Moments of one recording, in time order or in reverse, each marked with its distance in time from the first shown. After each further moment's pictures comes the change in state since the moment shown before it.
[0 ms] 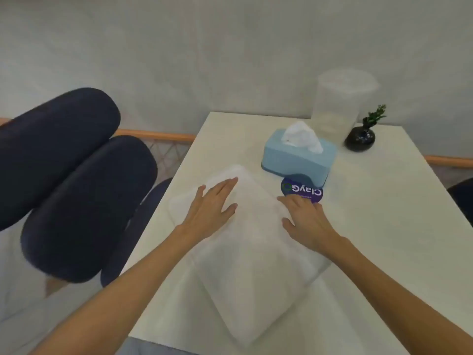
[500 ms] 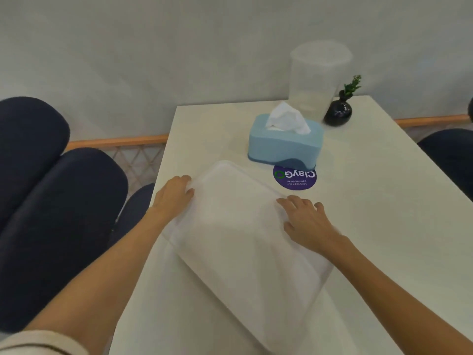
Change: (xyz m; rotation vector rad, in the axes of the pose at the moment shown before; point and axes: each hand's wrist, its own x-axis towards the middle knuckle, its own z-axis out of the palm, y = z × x) left_hand 0.074 -0.106 0.009 -0.036 -0.187 -0.193; right_hand 0.001 -0.028 0.024 -0.073 -0.109 0.264
